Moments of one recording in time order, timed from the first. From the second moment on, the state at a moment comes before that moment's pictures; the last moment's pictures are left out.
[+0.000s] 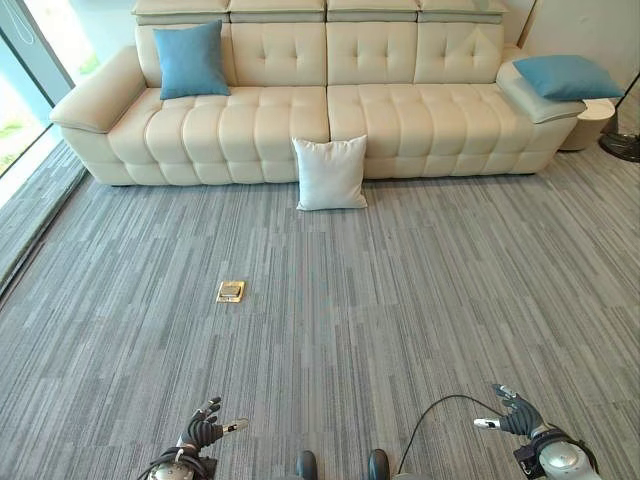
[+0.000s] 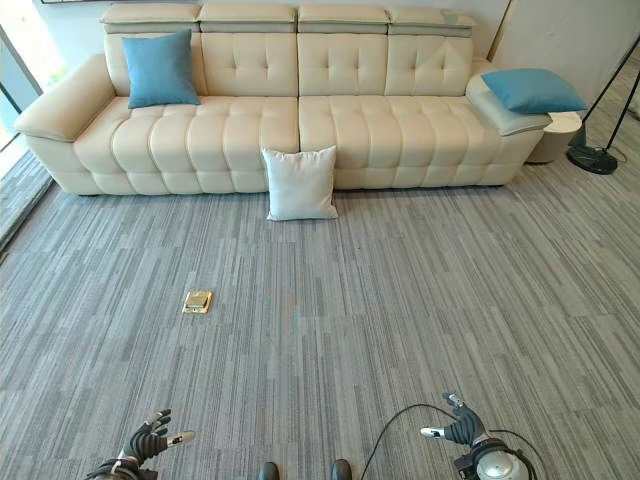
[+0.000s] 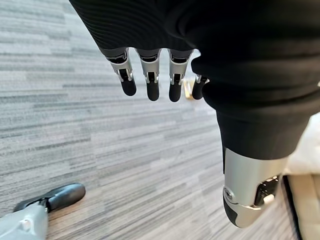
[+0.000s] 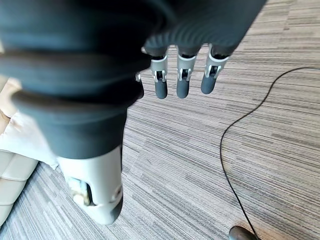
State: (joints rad) left arm 0.10 0.40 -0.15 0.90 -0.22 -0.17 0.00; right arm 0.07 -0.53 0.22 0.79 0.04 -0.12 -0.02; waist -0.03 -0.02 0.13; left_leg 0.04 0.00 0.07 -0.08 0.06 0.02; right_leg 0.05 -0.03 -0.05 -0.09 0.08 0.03
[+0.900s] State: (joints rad) left arm 0.06 0.39 -0.08 0.84 -0.33 -0.17 0.04; right arm -0.01 -0.46 0.14 0.85 0.20 -0.12 -0.04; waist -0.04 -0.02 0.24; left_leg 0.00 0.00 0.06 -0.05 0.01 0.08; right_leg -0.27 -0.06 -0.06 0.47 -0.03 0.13
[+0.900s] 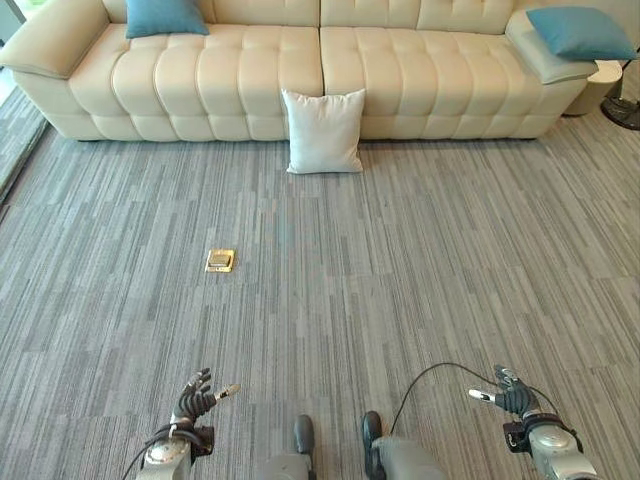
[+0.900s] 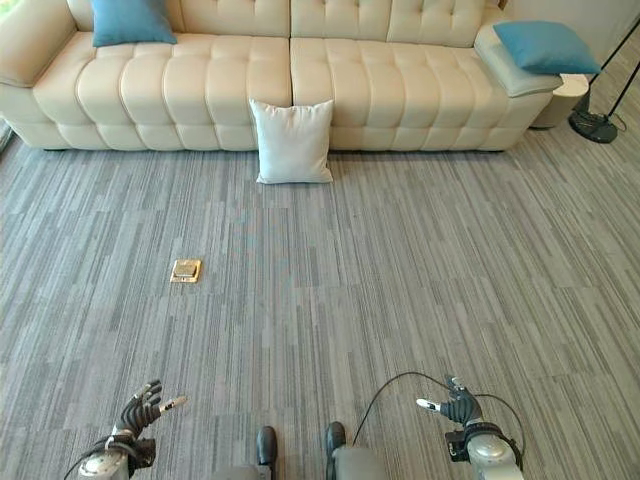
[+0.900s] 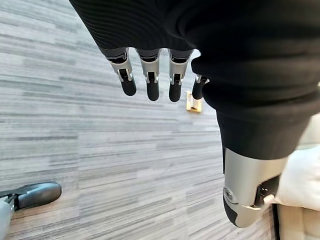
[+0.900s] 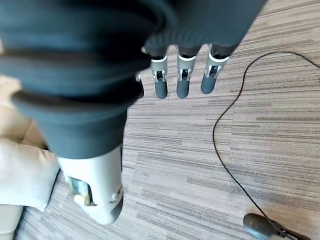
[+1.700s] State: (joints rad) left arm 0.00 0.32 -0.16 0.86 -0.33 -0.17 0.02; right arm 0.01 -0.47 0.14 0.80 0.22 -0.12 -0.06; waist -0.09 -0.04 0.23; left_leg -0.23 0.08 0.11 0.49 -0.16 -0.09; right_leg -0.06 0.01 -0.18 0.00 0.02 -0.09
